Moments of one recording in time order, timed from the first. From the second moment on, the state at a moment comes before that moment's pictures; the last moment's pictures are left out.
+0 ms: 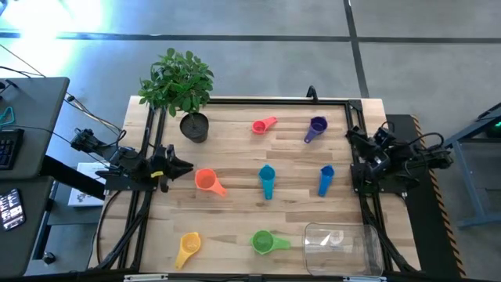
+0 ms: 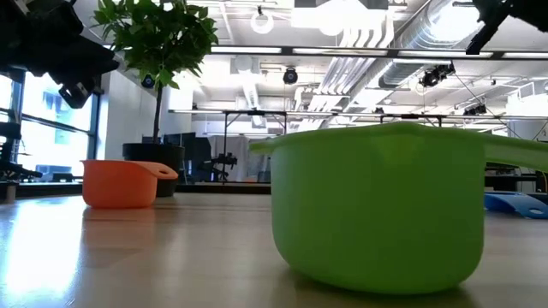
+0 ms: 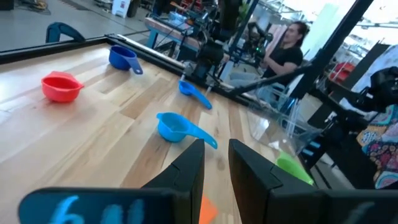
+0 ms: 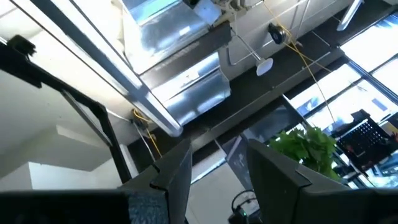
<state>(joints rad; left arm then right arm) -0.45 0.02 0.12 -0.21 -0.51 -0.46 0.20 0.04 0.06 0.78 0.34 0.38</state>
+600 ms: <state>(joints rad) -0.45 0.02 0.12 -0.20 -0.51 -0.46 0.20 0.46 0.54 0.21 0.32 0.50</state>
